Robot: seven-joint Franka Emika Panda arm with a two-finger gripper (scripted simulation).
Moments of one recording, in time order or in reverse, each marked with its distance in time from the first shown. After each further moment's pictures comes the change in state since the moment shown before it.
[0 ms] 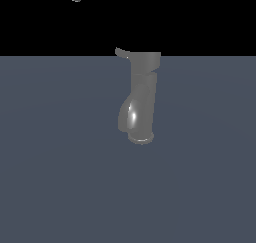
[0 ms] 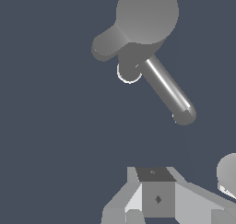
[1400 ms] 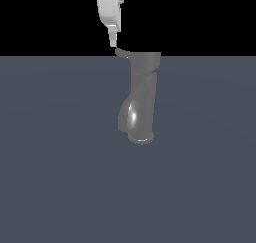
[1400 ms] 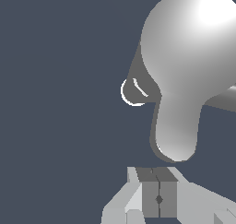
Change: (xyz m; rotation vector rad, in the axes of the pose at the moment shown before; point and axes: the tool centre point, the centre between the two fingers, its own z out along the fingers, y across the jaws) arm 0.120 -0.069 0.071 -0.008 0.032 0.672
